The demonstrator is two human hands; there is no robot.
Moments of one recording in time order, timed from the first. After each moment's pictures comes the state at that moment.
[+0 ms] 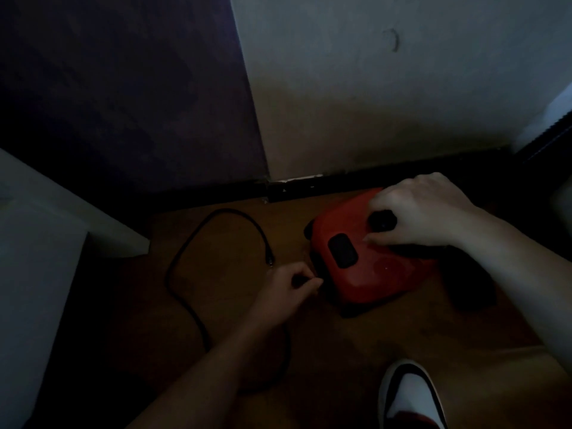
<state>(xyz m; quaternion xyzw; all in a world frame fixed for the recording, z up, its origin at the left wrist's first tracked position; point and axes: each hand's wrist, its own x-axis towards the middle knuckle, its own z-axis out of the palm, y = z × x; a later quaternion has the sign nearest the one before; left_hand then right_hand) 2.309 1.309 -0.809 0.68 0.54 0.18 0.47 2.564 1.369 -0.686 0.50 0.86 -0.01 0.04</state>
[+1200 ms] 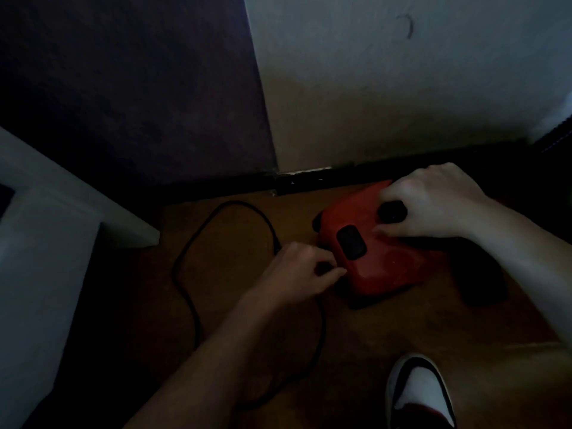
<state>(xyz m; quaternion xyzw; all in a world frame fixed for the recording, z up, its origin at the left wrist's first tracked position) 2.315 1.327 -0.771 0.83 0.45 0.09 0.31 2.566 1.373 -0.693 0.51 0.86 0.01 0.04</state>
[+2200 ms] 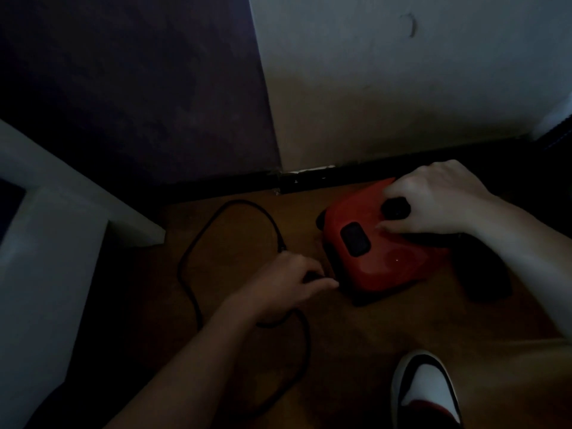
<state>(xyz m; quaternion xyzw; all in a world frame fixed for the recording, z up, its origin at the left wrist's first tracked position) 2.289 1.313 -0.758 0.81 0.46 0.00 0.38 2.565 1.370 -0.691 0.51 0.86 0.02 0.03</state>
